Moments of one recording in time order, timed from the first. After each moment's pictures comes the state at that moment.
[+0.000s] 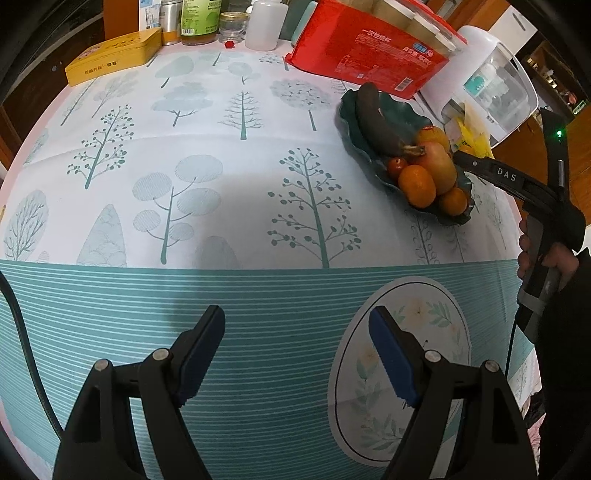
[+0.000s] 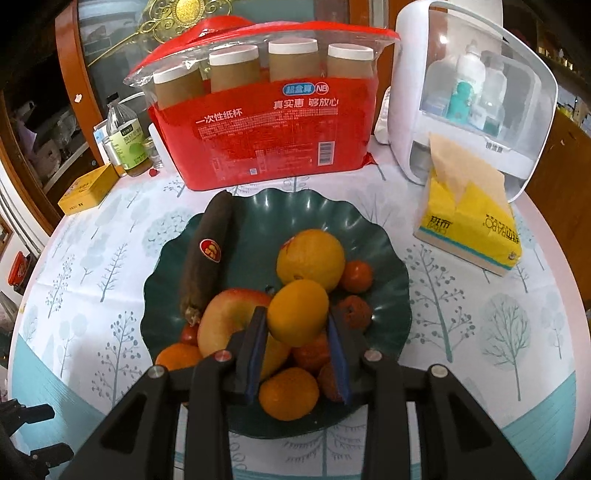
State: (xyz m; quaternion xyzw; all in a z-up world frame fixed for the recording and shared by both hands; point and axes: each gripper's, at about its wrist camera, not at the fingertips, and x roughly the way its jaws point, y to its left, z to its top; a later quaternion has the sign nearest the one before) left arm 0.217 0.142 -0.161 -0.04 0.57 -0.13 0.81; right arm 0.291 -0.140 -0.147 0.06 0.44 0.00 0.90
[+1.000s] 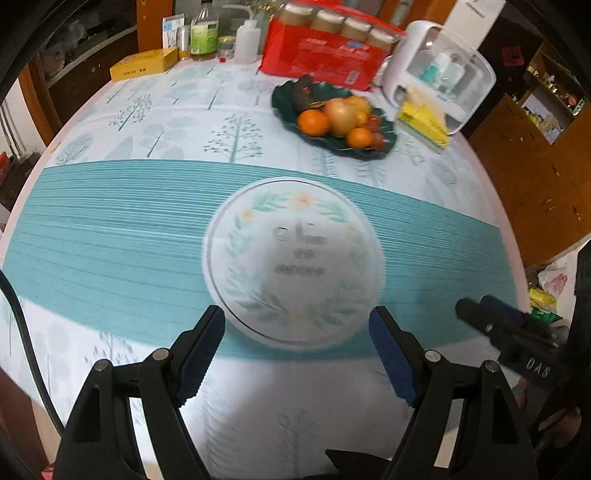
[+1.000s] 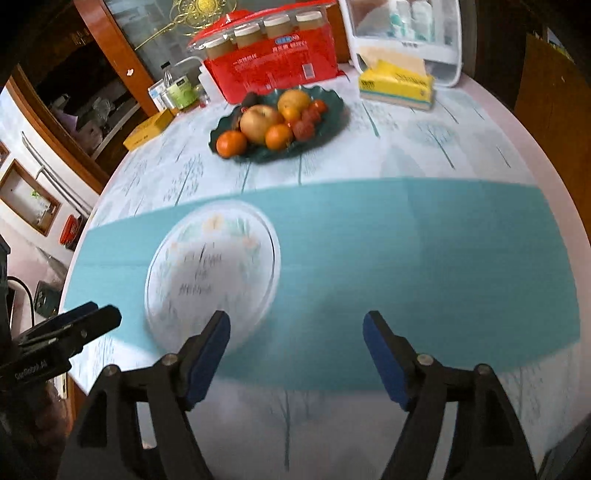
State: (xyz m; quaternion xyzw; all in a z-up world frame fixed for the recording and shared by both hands) left arm 0.017 0.037 -0.106 -0.05 0.53 -0.07 0.84; right arm 0.009 -0.194 -0.140 0.12 0.51 0.07 0.85
